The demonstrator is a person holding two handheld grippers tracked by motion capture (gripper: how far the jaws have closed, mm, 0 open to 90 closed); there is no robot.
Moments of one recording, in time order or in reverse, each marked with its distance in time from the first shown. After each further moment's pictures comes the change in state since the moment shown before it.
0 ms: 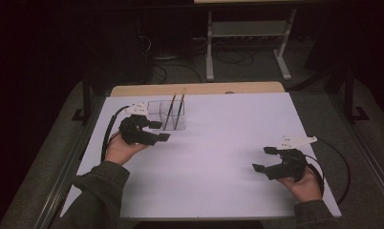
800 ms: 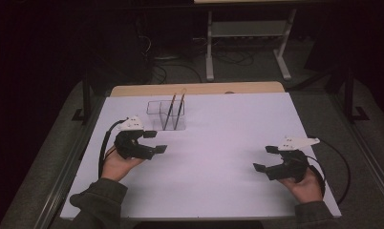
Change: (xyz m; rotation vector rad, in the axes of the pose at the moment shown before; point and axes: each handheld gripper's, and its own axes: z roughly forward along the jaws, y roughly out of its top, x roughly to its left) left arm -0.023 -0.032 -0.010 -0.048 0.045 -0.012; right arm 0.003 0.000 -0.004 -0.026 -0.032 -0.009
